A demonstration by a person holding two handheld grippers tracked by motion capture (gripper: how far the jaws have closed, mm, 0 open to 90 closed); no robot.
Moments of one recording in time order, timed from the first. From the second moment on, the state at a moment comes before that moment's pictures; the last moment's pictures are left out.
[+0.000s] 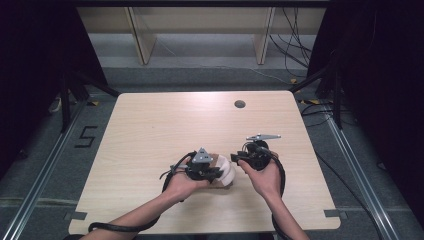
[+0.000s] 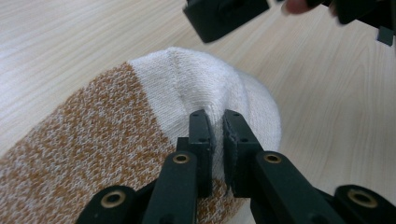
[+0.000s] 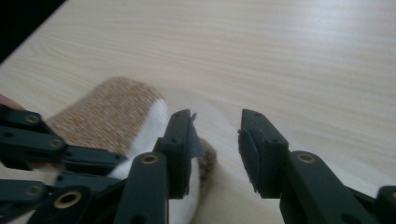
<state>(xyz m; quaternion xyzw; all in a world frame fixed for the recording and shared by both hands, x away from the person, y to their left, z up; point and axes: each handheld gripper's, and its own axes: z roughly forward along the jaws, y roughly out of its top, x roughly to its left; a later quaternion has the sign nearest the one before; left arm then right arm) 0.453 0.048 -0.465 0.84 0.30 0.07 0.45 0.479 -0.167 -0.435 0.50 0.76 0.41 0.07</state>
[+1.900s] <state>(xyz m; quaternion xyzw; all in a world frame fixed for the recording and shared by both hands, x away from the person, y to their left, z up) 0.451 0.129 -0.477 0.84 0.34 0.11 0.40 0.472 -0.156 -0.460 0.46 0.82 0.35 0.06</state>
